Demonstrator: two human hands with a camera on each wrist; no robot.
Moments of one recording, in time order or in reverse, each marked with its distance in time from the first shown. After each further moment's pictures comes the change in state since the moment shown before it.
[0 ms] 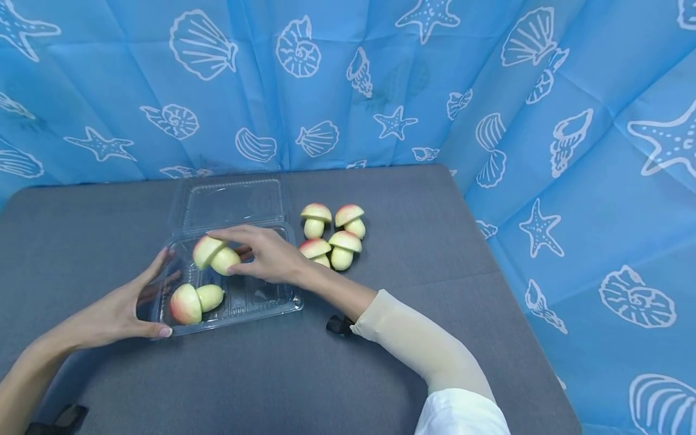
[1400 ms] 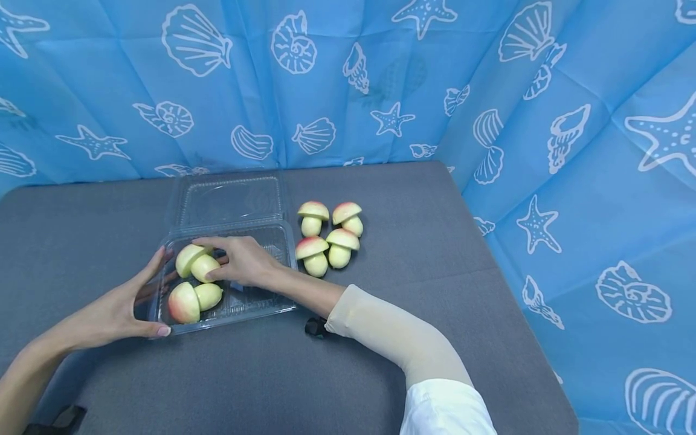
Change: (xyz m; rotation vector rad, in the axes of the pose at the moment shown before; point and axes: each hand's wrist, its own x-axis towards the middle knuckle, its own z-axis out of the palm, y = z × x) left_hand -0.001 0.005 -0.001 0.017 -0.026 -0.082; right_hand 0.023 0.005 0.035 -0.159 -0.043 0.287
